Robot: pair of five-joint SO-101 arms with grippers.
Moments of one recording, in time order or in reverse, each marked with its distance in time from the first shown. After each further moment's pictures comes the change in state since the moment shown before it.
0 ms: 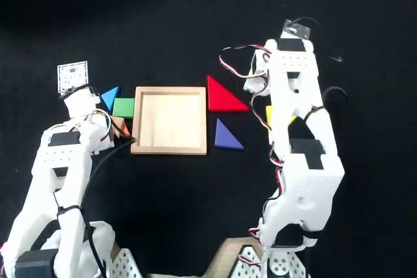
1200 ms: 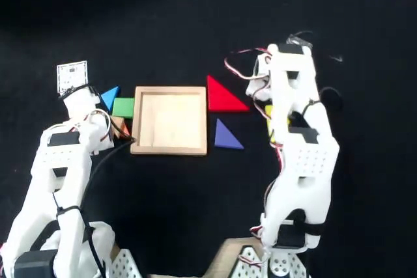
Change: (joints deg) left arm 0.0 0.0 0.0 0.0 0.0; right arm 3.1 16.1 -8.5 -0.9 -3.8
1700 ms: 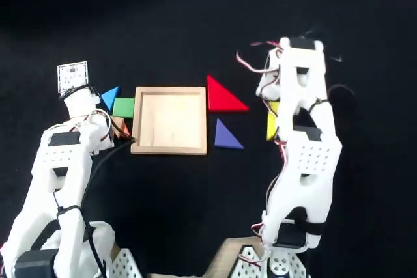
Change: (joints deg) left arm 0.0 0.0 0.0 0.0 0.0; right arm 2.4 0.9 -8.2 11.8 2.5
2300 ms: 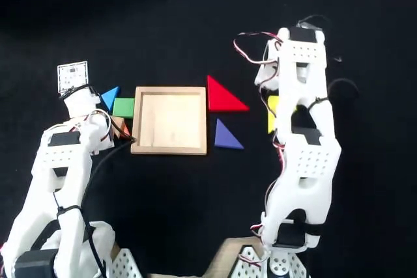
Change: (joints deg) left arm 0.0 0.0 0.0 0.0 0.0; right arm -1.3 -3.0 -4.5 1.5 1.4
